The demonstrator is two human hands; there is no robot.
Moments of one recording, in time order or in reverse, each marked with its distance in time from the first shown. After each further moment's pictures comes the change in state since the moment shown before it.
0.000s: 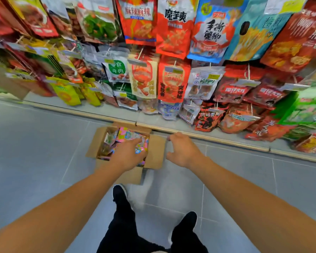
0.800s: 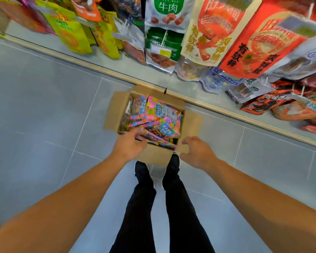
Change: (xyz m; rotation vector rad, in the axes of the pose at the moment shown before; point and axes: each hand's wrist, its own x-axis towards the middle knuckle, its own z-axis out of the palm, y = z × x) left_hand 0.176 -0.280 0.000 -0.363 -0.170 -0.335; right_hand 0.238 -0.105 0.172 0.011 -0.397 0.209
